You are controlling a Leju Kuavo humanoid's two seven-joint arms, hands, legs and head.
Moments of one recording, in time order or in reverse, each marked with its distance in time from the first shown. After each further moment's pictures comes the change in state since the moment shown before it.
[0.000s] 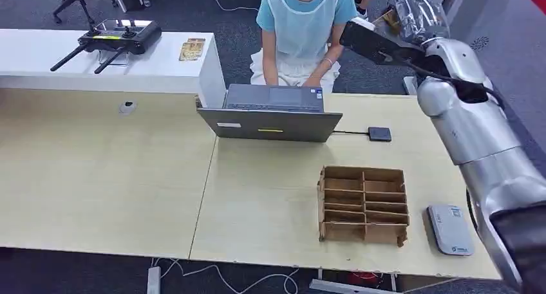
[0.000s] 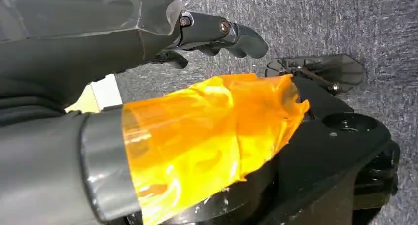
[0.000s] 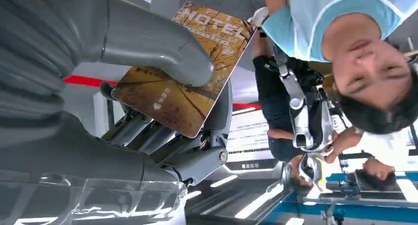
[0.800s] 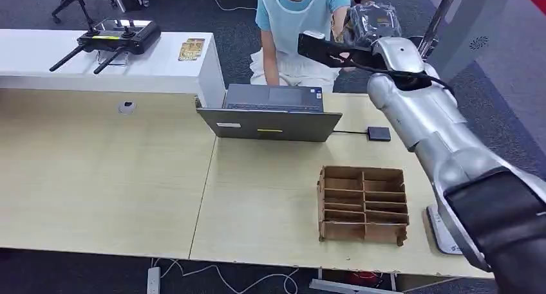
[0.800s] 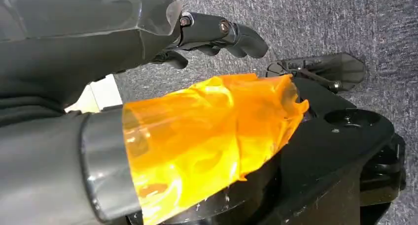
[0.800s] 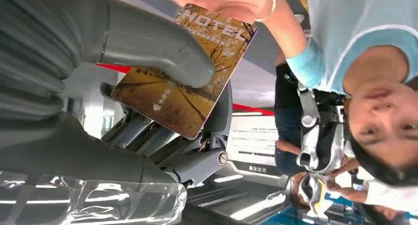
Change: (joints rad) left arm -0.007 0.005 -0.003 0.000 -0.042 -0.013 0.001; right arm -0.129 0.203 0.099 0.371 0.136 -0.051 0.039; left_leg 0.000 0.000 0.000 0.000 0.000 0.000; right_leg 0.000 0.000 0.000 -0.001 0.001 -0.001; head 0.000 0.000
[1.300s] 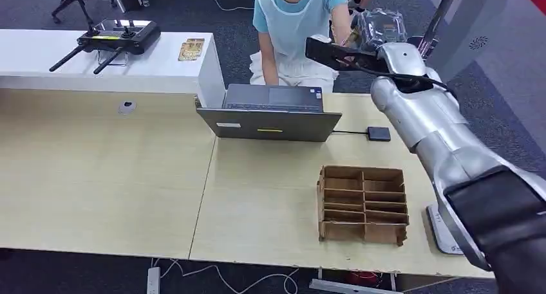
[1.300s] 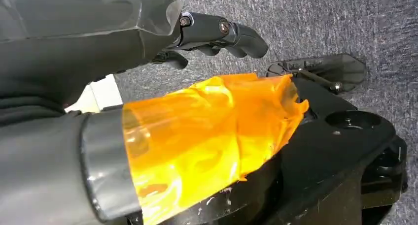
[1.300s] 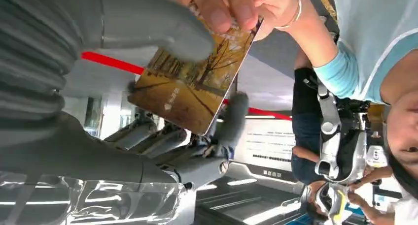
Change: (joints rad) left arm 0.001 0.003 0.000 0.000 0.000 -0.001 0.000; right arm -0.004 0.000 0.000 0.068 0.020 -0.030 0.013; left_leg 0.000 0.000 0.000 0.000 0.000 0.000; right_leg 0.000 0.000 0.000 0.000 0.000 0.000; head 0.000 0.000
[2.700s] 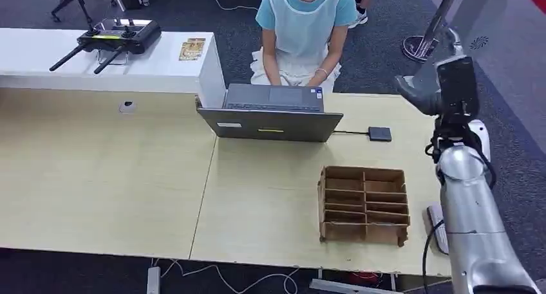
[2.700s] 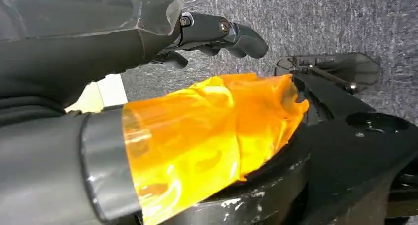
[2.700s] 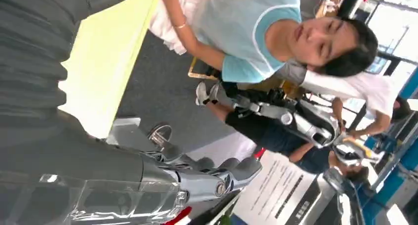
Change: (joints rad) left arm 0.035 -0.029 0.033 0.000 0.036 0.041 -0.020; right arm 0.675 -0.166 -0.607 -0.820 -0.682 -0.126 -0.271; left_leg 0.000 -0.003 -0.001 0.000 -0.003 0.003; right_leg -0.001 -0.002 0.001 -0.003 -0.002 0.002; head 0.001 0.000
